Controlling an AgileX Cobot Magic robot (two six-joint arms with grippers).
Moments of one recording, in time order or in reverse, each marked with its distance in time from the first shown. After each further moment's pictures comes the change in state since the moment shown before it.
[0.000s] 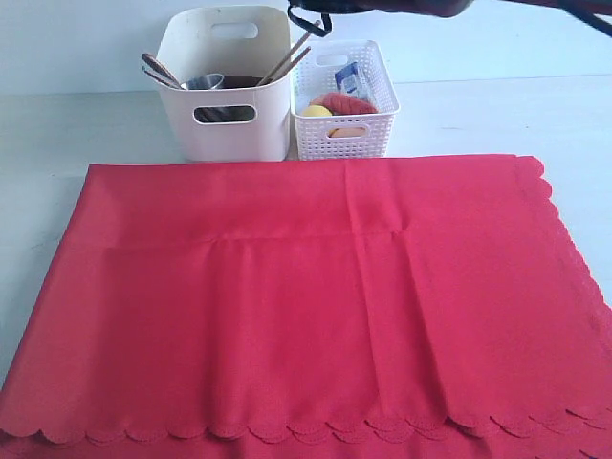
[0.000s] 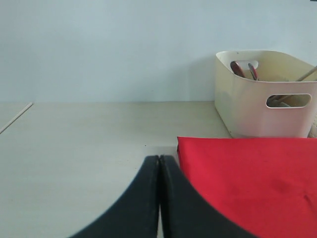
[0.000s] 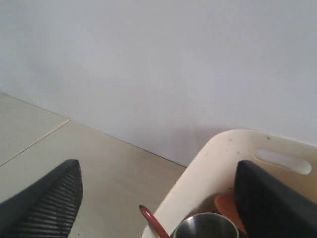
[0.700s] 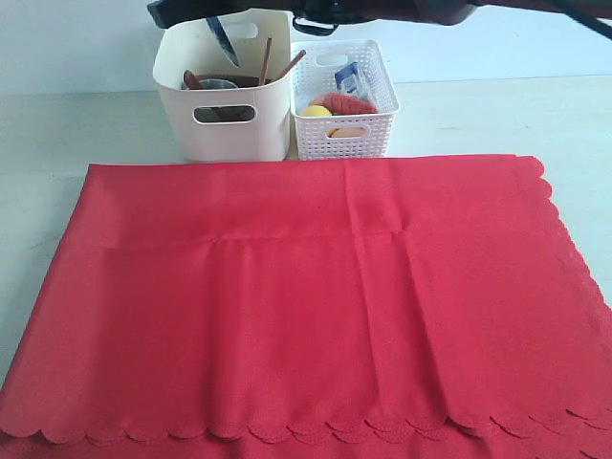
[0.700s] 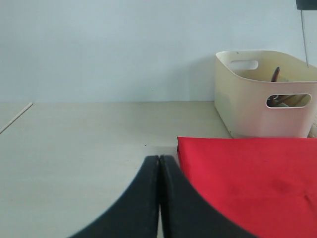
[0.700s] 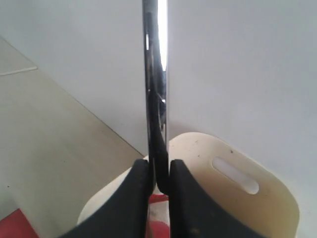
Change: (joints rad) left arm 0.000 0.000 0.000 0.000 0.000 0.000; right arm 0.000 0.014 0.017 0.002 -0.028 -0.382
